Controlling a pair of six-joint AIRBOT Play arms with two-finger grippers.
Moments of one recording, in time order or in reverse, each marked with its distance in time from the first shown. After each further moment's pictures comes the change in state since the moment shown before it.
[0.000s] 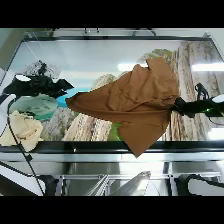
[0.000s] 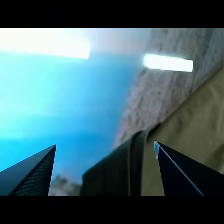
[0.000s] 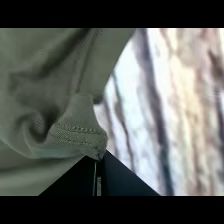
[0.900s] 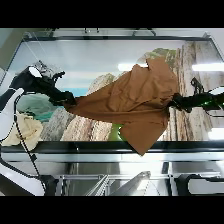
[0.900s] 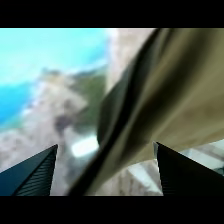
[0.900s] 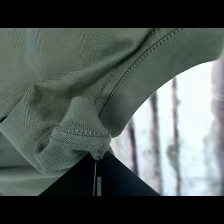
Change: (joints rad) left arm -0.090 -0.003 0.130 0.469 -0.402 -0.114; right arm 0.013 -0.104 0.114 0.024 0.093 -0.054
